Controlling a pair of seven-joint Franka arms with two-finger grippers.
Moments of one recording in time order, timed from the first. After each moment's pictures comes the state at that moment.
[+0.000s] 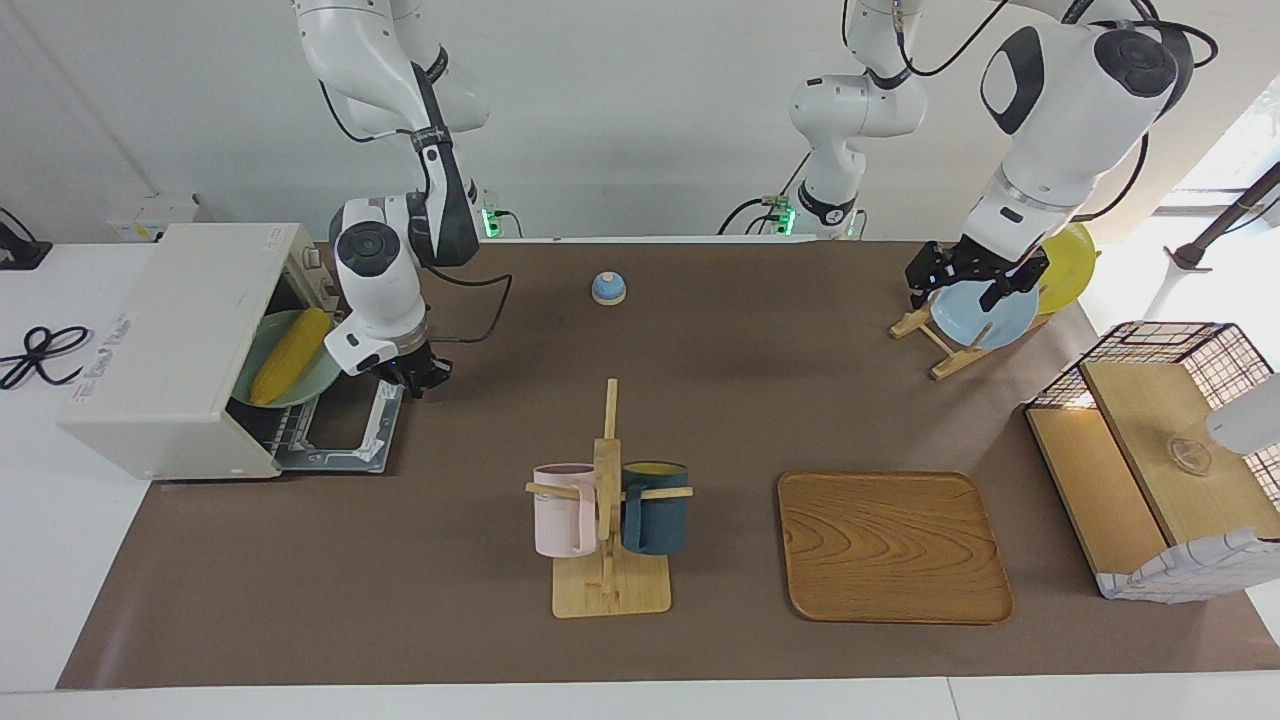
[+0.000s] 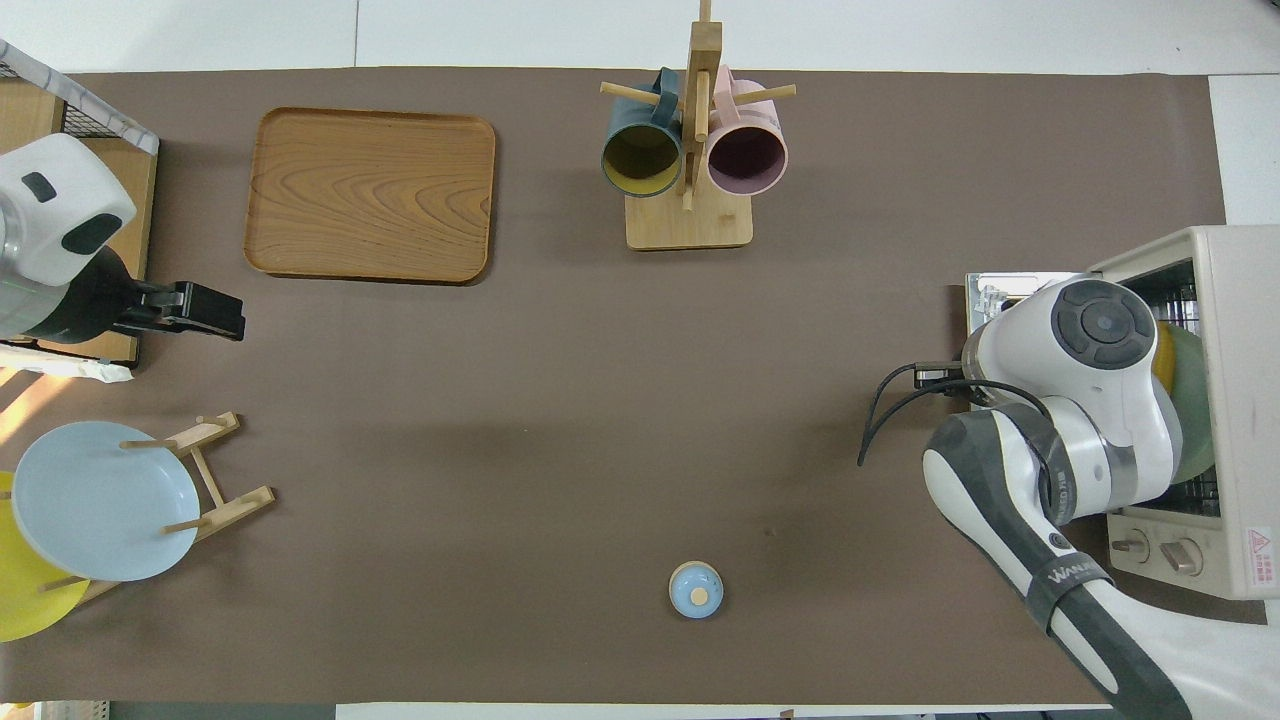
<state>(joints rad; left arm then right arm) -0.11 -0.03 -0.02 -1.76 -0.03 1.69 0.00 0.04 0.10 0.04 -2.28 -0.16 2.32 0.28</state>
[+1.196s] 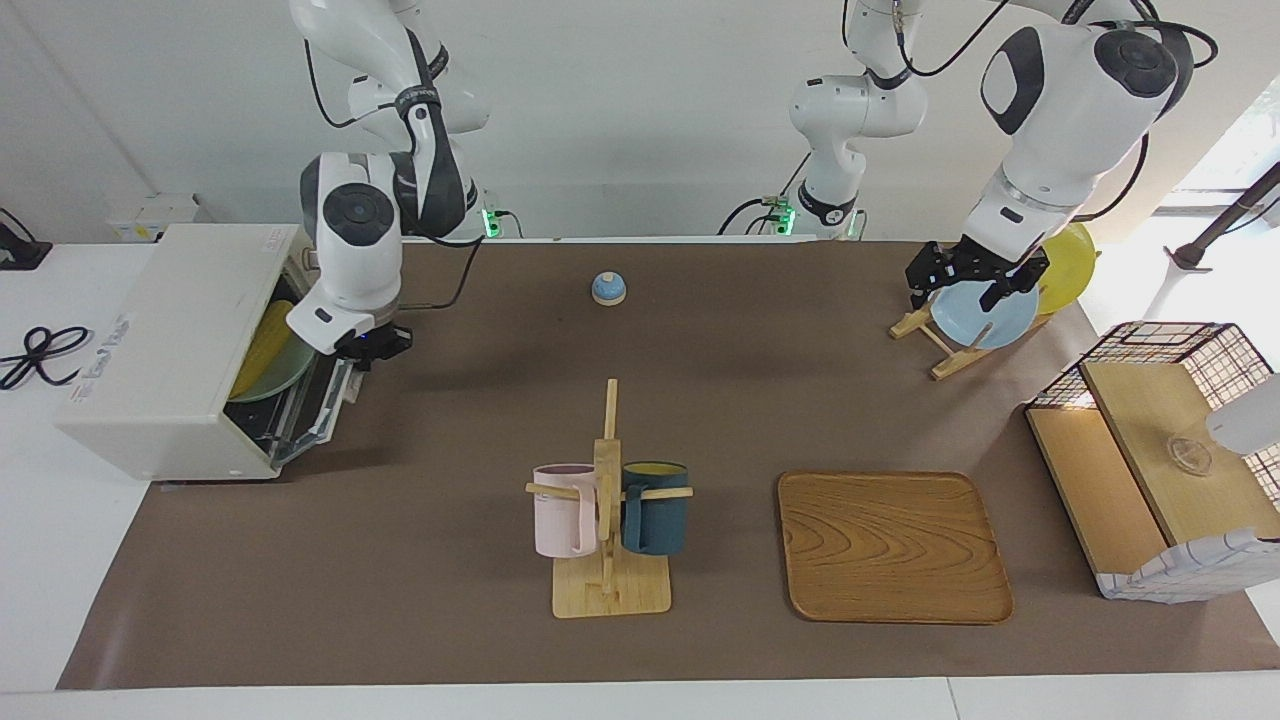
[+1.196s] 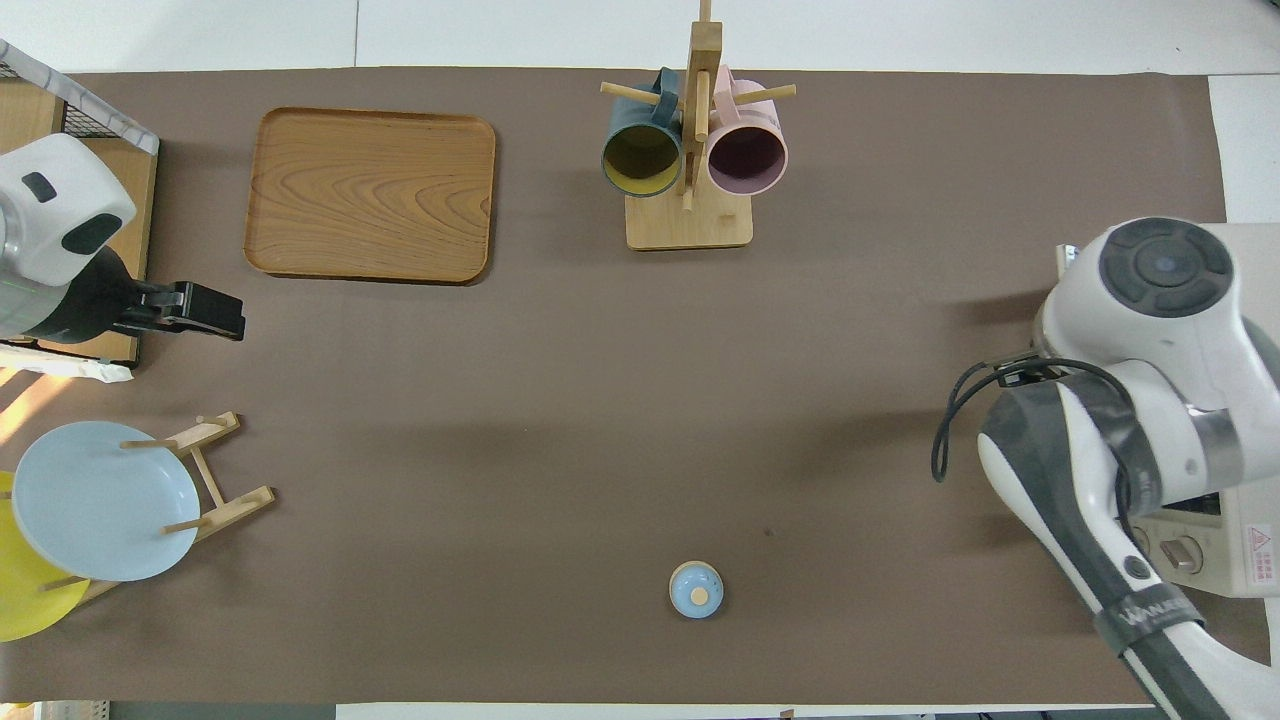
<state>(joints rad) -0.11 -0.03 -0.02 -1.76 -0.03 1.69 0.00 -0.02 -0.01 0.07 -2.09 -0.36 1.94 0.04</state>
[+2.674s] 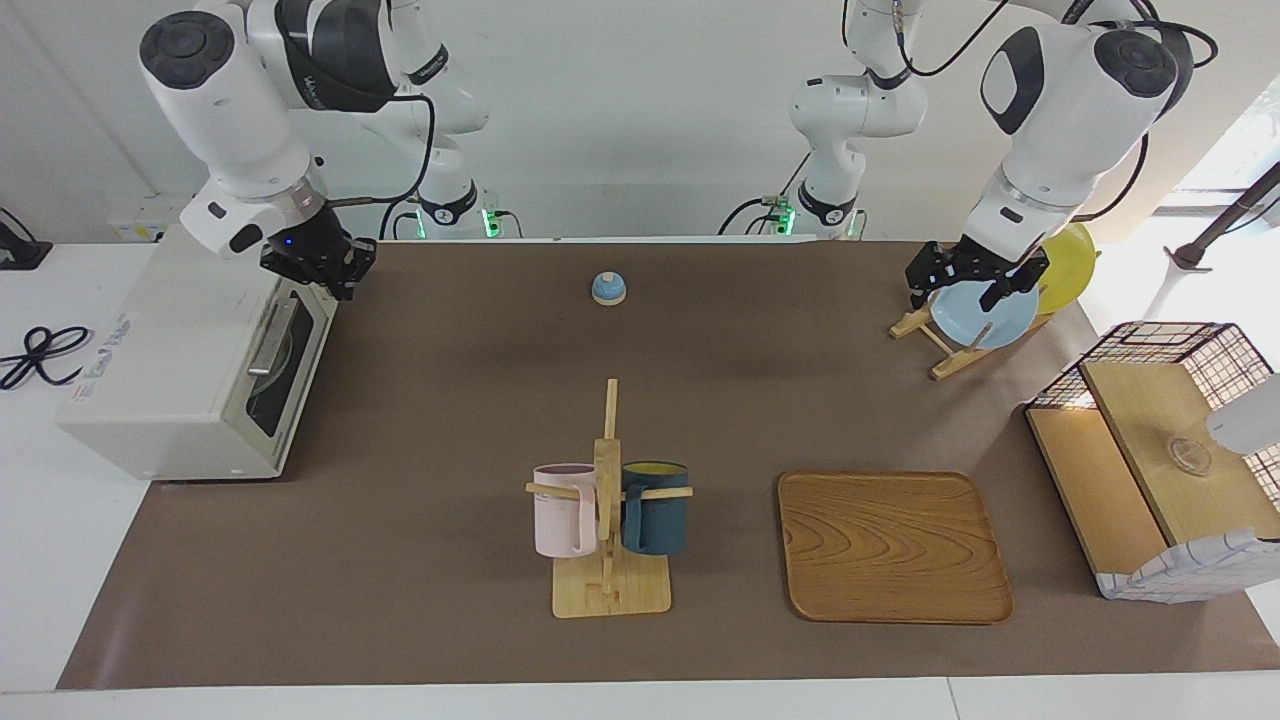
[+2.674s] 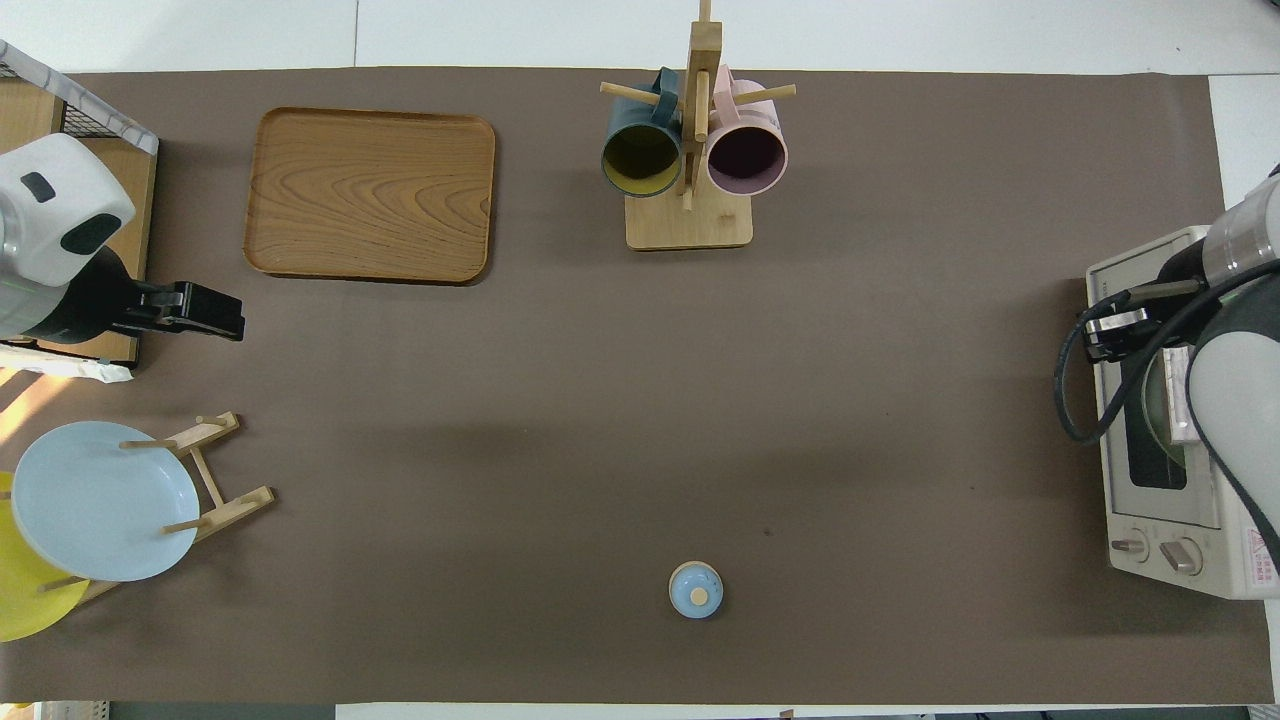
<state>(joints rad) -0.11 -0.03 -0.02 -1.76 -0.03 1.69 0.00 -0.01 0.00 0.06 -1.67 -0.03 1.52 -0.04</state>
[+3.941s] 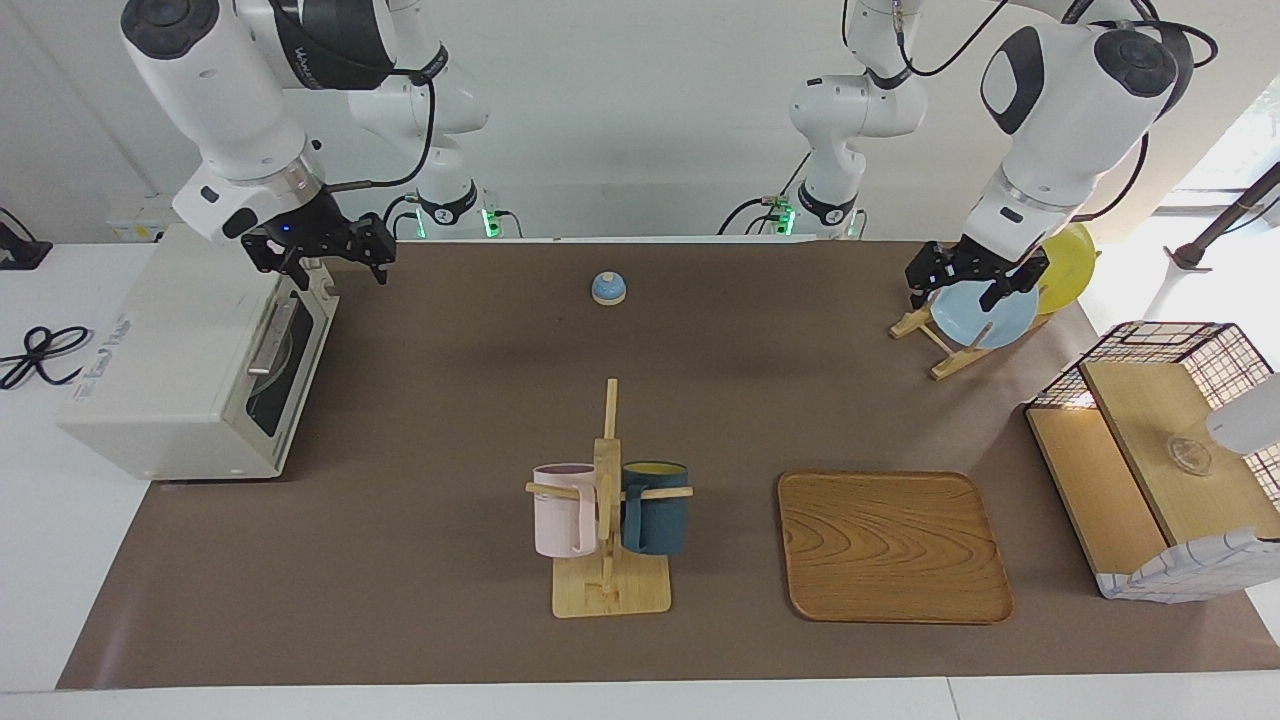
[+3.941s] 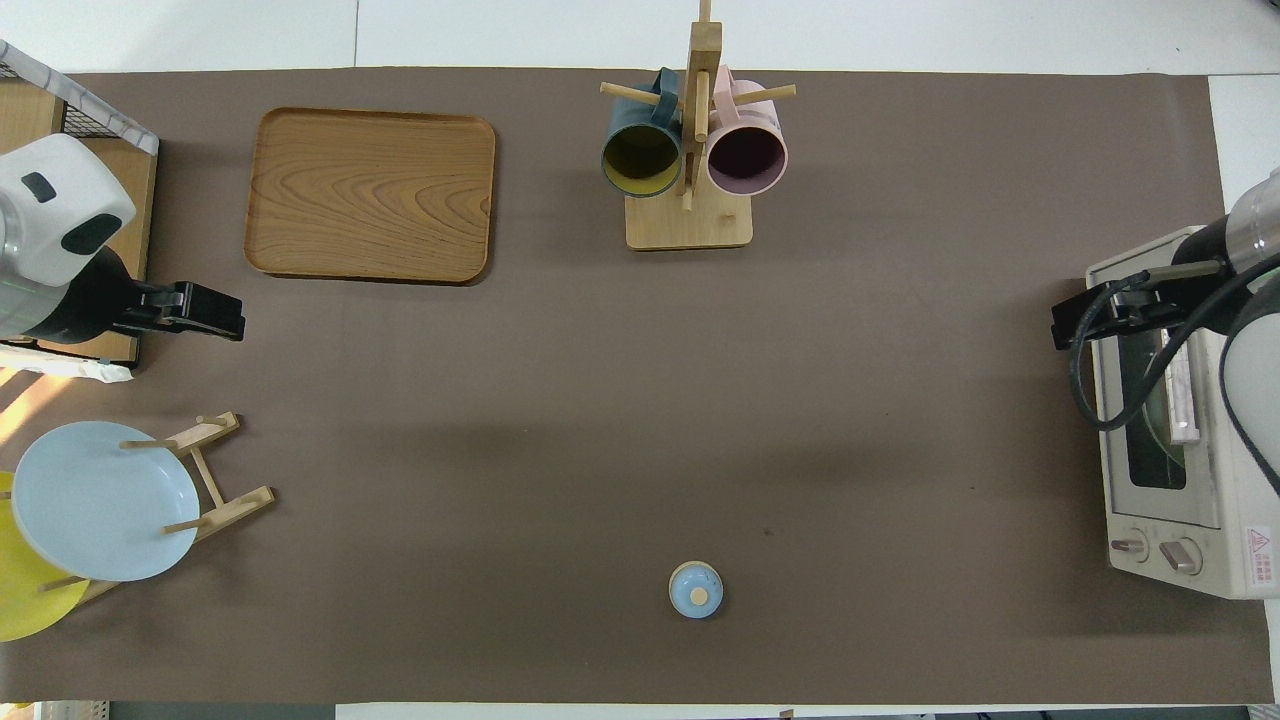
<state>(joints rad) -0.11 -0.03 -0.02 -1.76 -0.03 1.69 0.00 -0.01 0.01 0.04 -1.62 -0.01 1.51 -0.04</state>
